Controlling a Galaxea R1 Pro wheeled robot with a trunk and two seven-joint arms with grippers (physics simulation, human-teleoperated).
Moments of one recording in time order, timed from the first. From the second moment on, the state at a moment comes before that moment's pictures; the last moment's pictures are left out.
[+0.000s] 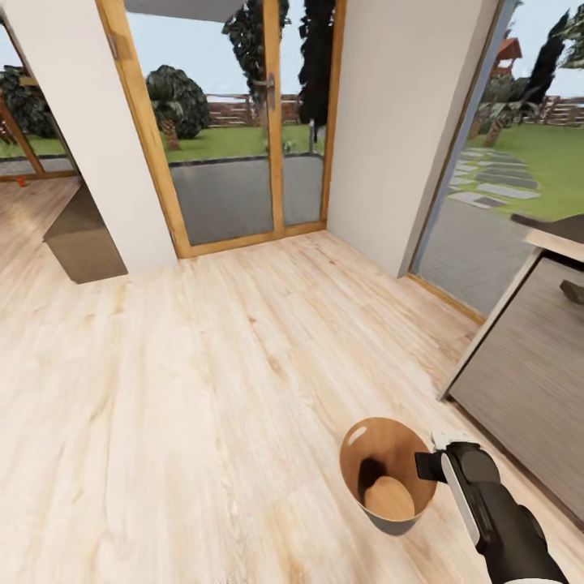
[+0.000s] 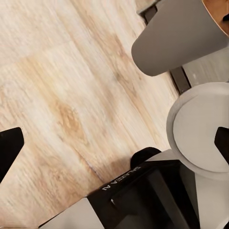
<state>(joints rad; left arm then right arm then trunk) 0.01 0.22 0.49 -0.74 0.02 0.03 -1.37 -0.40 -0.09 -0.11 -1.24 0.01 1.00 -0.05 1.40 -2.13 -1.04</state>
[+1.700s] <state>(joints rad) 0.00 0.22 0.49 -0.74 0.02 0.03 -1.37 -0.40 -0.09 -0.11 -1.23 0.02 1.00 -0.05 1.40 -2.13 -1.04</state>
